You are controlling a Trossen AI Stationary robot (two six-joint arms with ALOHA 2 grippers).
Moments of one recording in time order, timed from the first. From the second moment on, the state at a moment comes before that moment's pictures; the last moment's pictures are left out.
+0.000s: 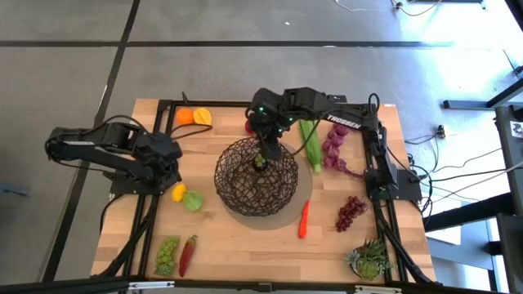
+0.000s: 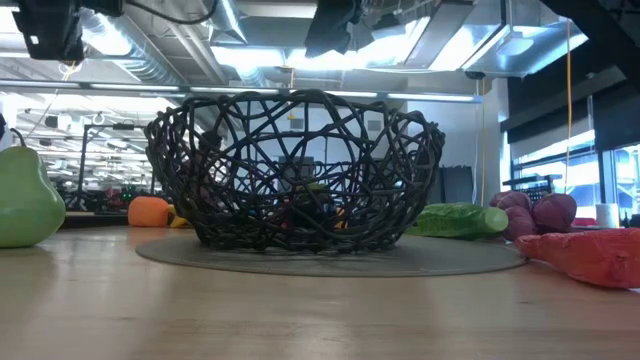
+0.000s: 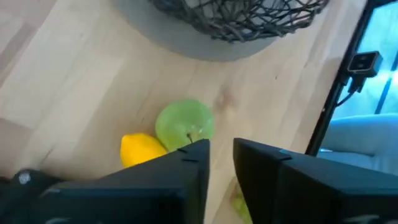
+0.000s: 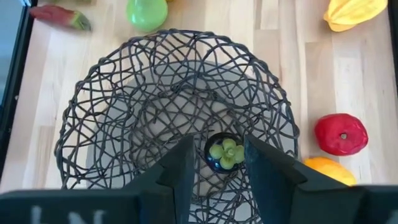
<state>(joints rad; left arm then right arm) -0.07 0.73 0.95 -1.20 0.14 -0.74 -0.18 2.08 2.35 -1.29 -0.21 -0.16</state>
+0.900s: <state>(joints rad) -0.13 0.80 0.73 -1.06 0.17 -1.18 -0.15 2.08 2.35 -1.32 -0.27 -0.16</state>
